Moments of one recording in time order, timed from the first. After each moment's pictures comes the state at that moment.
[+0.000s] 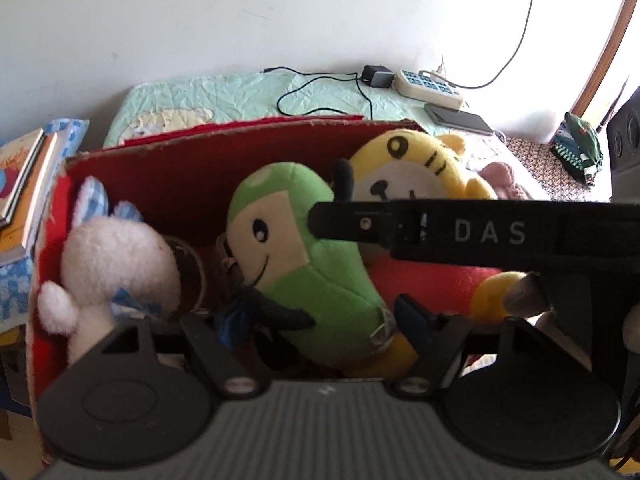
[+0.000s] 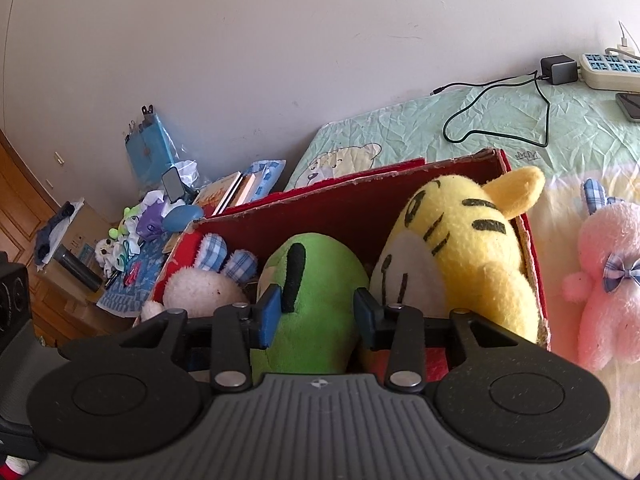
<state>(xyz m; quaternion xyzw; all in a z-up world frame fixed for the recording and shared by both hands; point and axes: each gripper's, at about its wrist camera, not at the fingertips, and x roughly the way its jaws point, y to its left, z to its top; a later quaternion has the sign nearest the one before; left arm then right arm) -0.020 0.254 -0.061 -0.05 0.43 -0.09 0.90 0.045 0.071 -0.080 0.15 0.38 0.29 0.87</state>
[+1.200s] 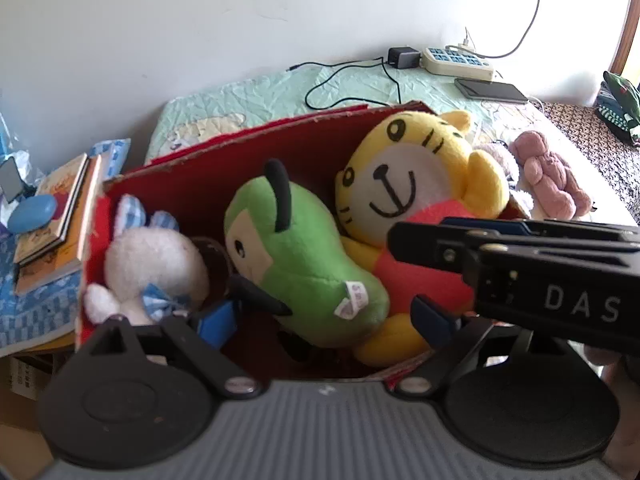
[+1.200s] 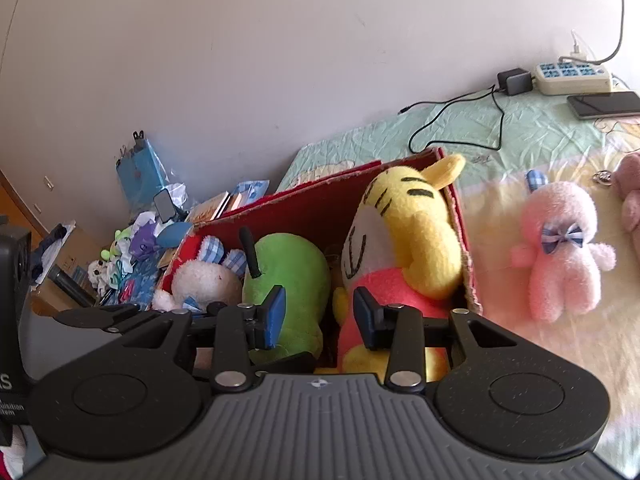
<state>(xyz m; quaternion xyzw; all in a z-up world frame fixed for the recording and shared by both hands) -0.029 0.215 -0.046 0.03 0.45 -0.01 0.89 -0.007 0.040 -0.070 0.17 0.35 0.25 0.89</state>
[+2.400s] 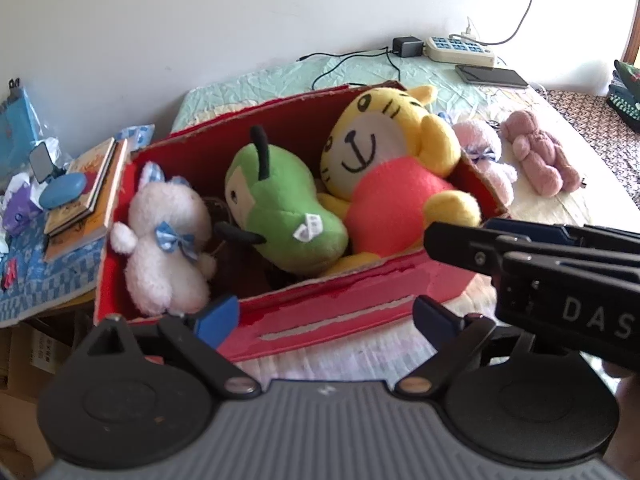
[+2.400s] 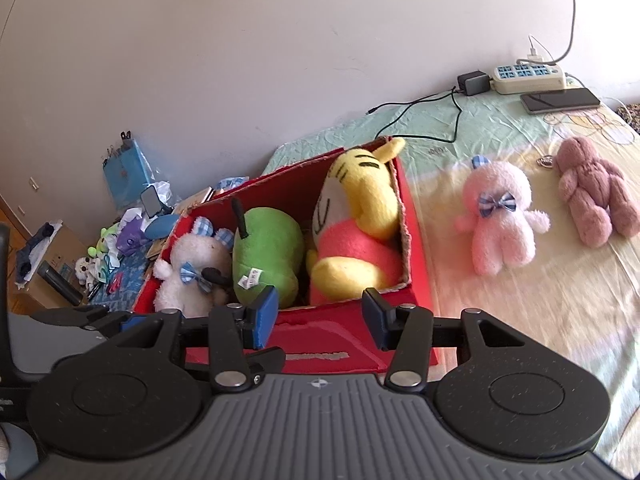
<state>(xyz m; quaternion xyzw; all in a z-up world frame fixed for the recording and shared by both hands) -0.080 0.177 -0.035 0.04 0.46 0.03 0.89 -0.061 0.014 -0.063 0.17 0.35 0.21 0.90</state>
